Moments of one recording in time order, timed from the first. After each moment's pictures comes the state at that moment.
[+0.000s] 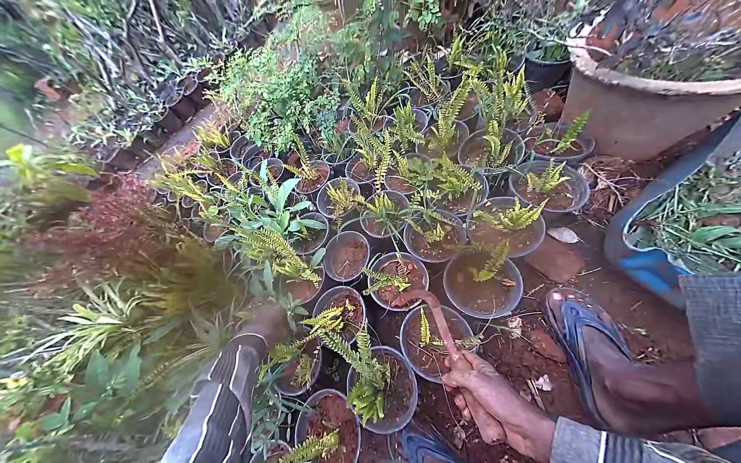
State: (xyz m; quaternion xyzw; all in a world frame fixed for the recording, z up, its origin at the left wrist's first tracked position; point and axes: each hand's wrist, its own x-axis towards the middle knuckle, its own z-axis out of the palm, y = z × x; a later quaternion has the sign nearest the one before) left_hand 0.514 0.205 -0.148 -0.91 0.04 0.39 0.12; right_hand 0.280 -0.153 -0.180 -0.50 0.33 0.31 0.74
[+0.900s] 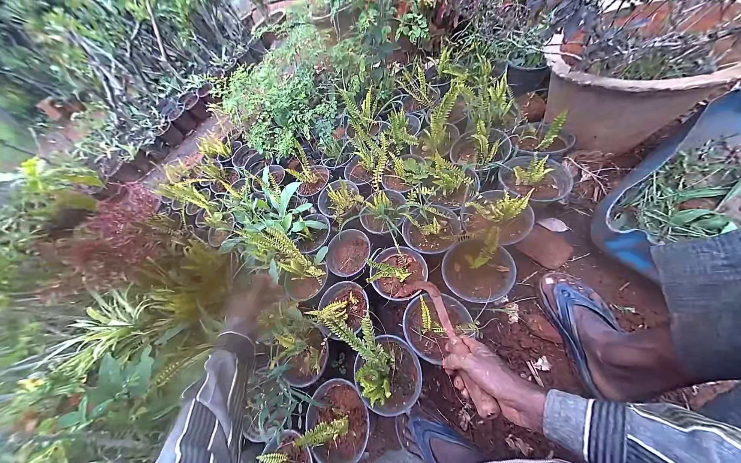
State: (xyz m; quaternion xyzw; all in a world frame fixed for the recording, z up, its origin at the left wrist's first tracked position) left_hand 0.491 0.198 -0.086 -0.83 -0.19 0.03 -0.53; right_hand 0.274 -0.146 -0.176 -0.54 0.31 0.31 0.72
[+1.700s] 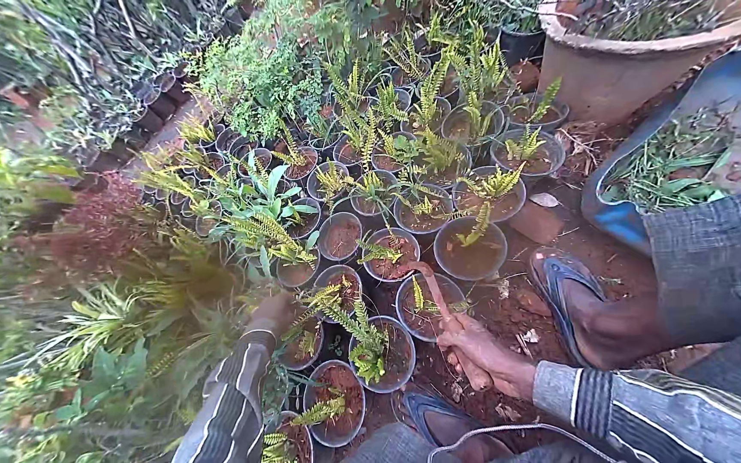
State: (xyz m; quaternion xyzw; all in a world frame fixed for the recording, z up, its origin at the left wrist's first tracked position) left_hand 0.485 0.198 -0.148 -0.94 0.02 0.34 0.06; right_hand 0.275 -0.148 -0.178 -0.54 0.32 0.31 0.72
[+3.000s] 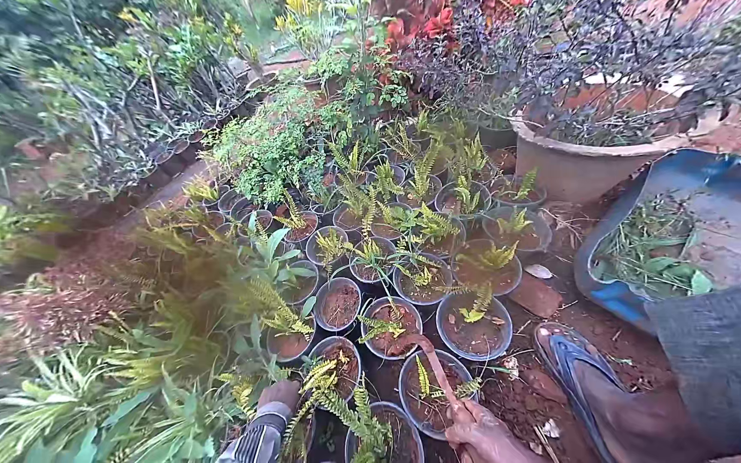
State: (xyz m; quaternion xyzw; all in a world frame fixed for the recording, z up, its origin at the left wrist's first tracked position) left_hand 0.483 0.176 -0.193 -0.88 0.03 0.43 0.22; right_hand 0.278 -0.145 -0.189 -0.54 0.31 0.28 0.73
